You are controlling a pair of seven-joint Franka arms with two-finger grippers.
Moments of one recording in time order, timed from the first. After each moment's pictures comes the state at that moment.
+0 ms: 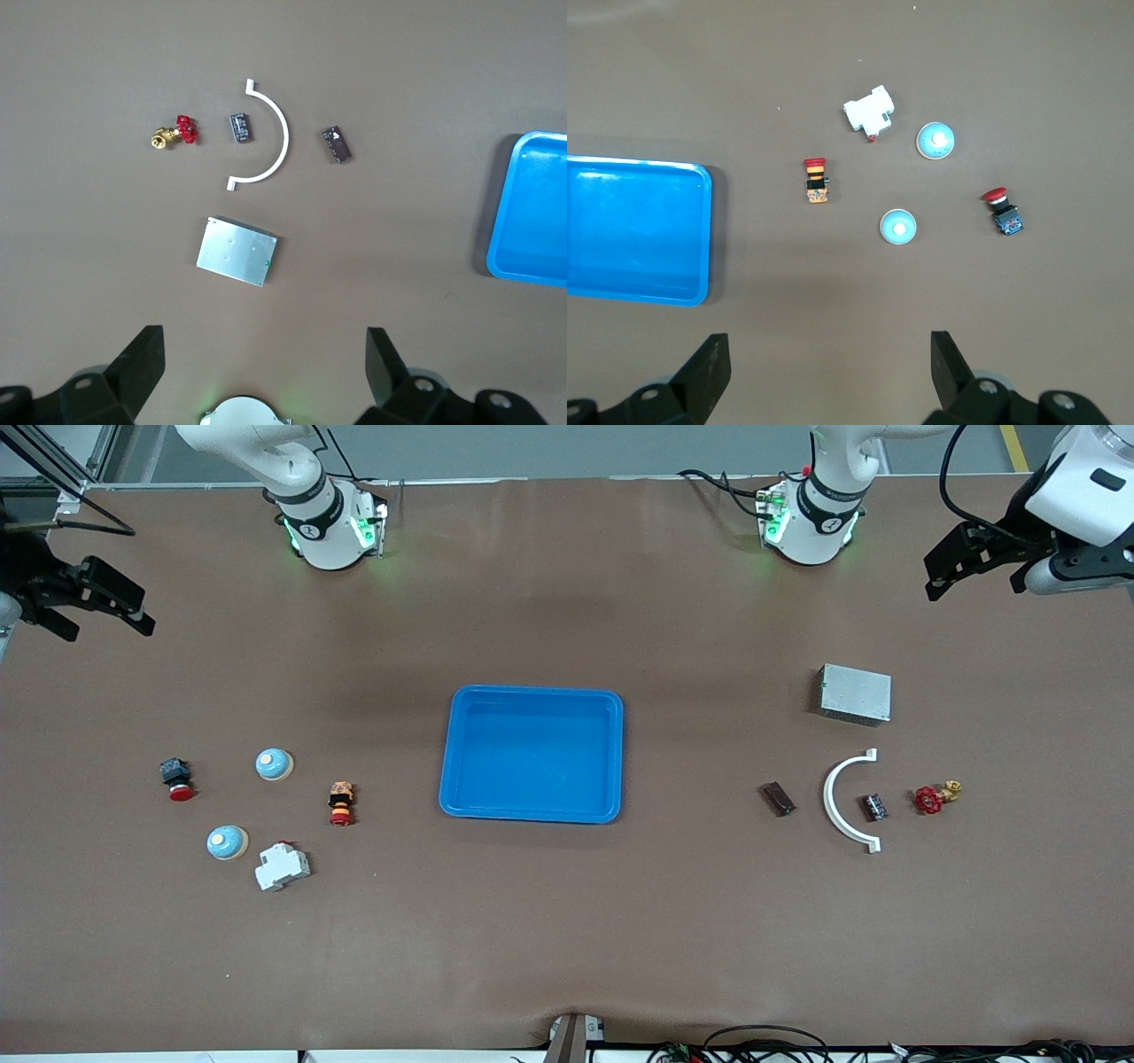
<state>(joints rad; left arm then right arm) -0.05 -0.15 -0.12 -1.61 0.02 1.45 -0.23 0.26 -0.15 -0.25 -1.71 0.03 1.61 -0.01</state>
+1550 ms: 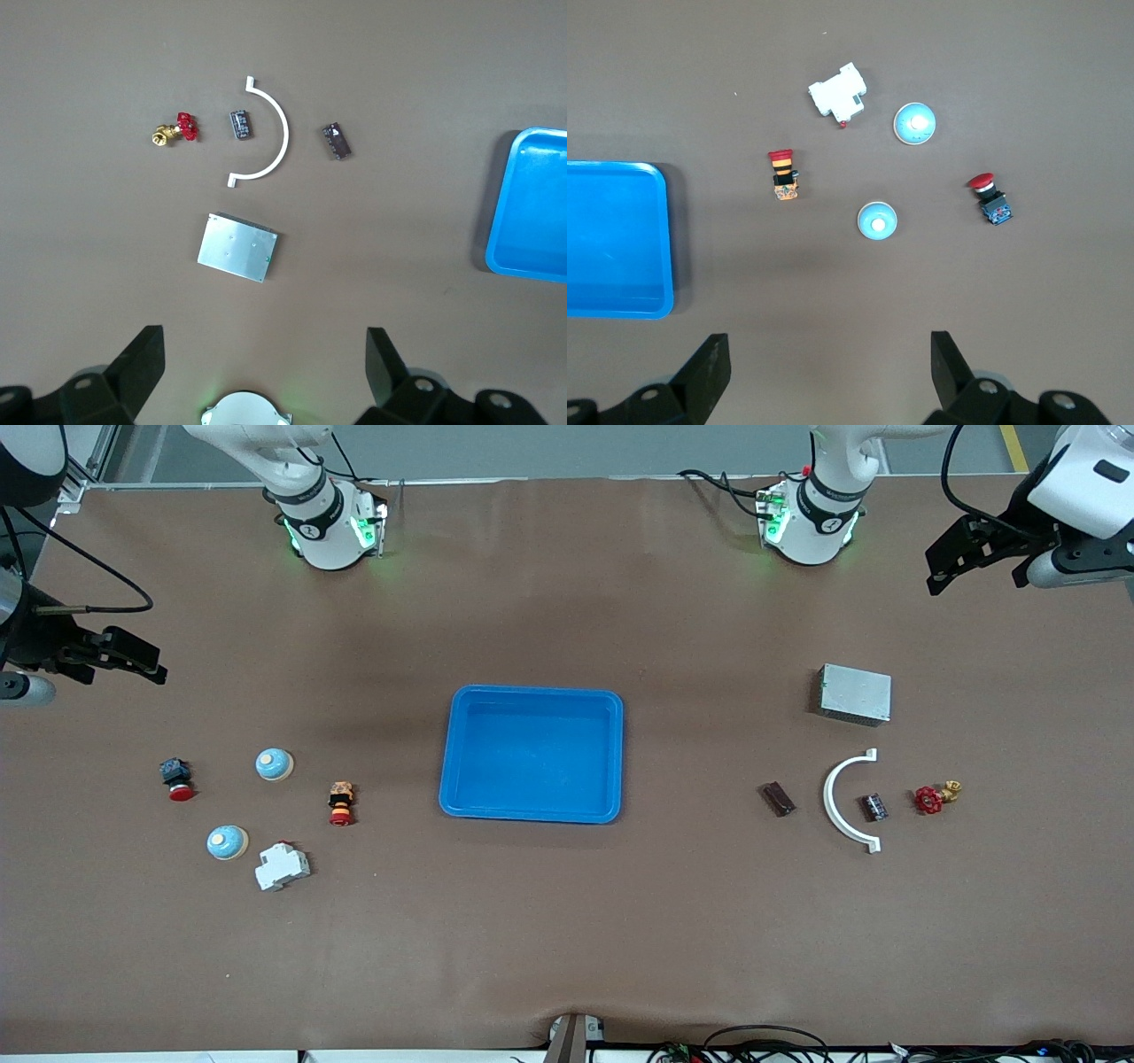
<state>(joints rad) -0.05 -0.15 -0.13 -1.59 0.01 1.43 -0.23 -0.08 -0.01 0.05 -1.67 0.02 1.61 -0.01</state>
